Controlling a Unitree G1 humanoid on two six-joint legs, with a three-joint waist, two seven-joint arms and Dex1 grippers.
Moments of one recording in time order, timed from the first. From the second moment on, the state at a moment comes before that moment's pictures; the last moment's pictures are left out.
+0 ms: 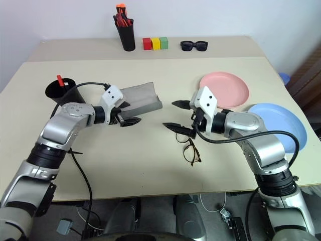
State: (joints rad) left arm -0.71 0.58 -0.25 0.15 -0.20 0.67 -0.81; right arm -0.40 -0.70 0.05 -0.36 0.49 0.56 0.89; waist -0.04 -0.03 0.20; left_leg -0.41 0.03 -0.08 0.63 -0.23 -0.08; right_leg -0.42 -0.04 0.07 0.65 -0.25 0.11
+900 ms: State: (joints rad) left arm -0.54 0.69 -0.32 -0.08 -0.09 0.32 -1.10; right arm -0.23 -0.83 -0.09 -0.38 0.58 0.81 0.87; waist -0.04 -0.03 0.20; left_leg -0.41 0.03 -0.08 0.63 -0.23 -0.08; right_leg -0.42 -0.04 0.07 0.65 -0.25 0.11
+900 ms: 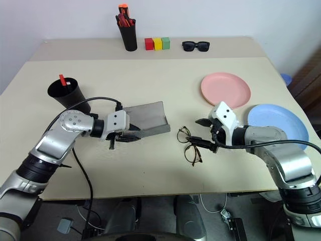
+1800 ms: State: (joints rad) left arm -0.12 0.83 -0.04 -0.45 -0.16 0.48 -0.96; right arm -0.24 -0.73 -0.01 -0.40 0.61 1.00 0.70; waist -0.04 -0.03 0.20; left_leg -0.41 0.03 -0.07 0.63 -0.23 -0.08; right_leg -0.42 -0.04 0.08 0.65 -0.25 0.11
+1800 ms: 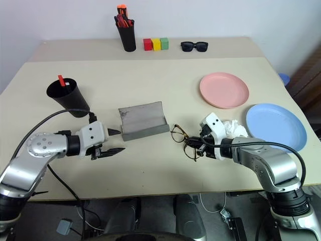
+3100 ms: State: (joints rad) left arm 0.13 0.78 0.20 -0.45 -0.23 0.49 -0.78; right arm -1.11 -0.32 0.47 0.74 0.06 -0.06 1.48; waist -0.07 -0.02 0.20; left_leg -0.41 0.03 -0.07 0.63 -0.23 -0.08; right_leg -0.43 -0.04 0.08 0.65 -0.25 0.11
